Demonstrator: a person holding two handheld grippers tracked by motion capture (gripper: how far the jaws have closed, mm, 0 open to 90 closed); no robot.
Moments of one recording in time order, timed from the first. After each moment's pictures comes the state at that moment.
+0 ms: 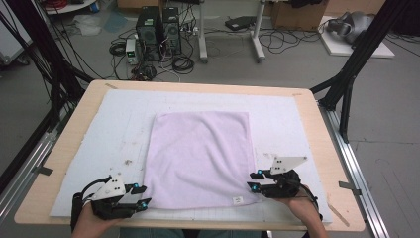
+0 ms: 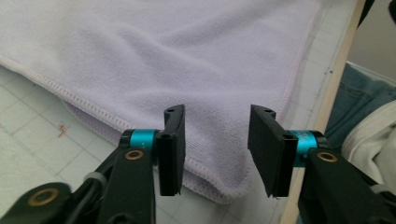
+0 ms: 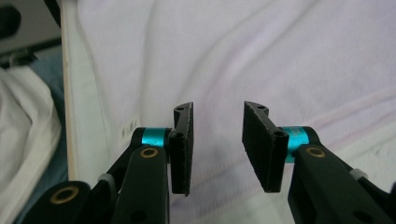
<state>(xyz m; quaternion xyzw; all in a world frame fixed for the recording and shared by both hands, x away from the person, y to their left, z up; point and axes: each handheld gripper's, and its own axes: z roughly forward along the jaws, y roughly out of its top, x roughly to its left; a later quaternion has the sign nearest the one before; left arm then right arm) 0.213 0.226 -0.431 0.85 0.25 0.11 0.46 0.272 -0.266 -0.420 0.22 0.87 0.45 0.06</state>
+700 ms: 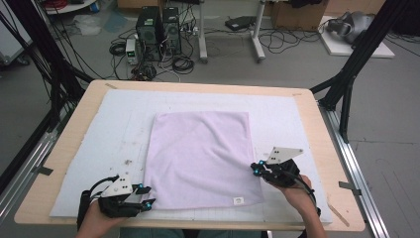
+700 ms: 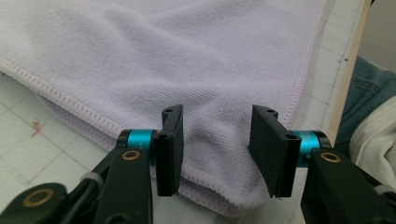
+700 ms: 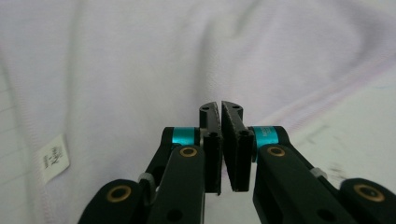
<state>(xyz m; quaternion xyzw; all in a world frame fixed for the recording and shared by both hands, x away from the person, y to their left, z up) 0.221 0.215 -0.446 0.86 0.25 0.09 0.44 0.289 -0.262 -0.407 0.25 0.87 0.39 0.15</state>
